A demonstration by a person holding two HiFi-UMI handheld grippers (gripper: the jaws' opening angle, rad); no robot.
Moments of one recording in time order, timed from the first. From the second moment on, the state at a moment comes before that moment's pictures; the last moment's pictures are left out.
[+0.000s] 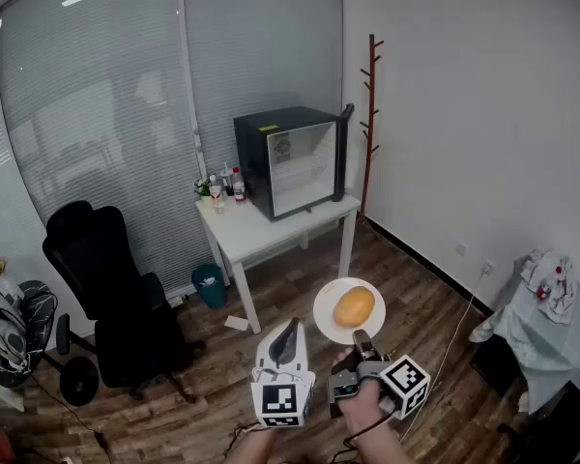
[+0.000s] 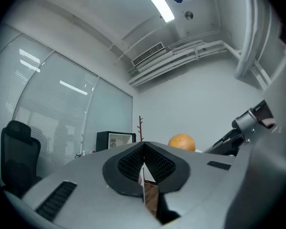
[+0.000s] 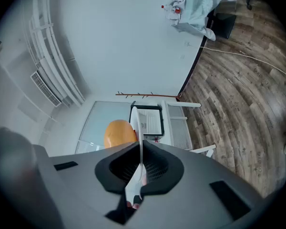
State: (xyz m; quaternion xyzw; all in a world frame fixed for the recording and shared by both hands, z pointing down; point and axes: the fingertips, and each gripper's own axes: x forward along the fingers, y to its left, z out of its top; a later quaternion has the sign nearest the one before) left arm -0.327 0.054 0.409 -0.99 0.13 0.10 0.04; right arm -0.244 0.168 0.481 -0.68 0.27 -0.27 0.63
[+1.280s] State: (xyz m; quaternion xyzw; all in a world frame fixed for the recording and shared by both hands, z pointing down) left arm -0.273 0.121 0.410 -0.98 0.13 0.11 0.06; right arm -0.192 0.227 0.485 -0.68 0.29 -0.27 0.62
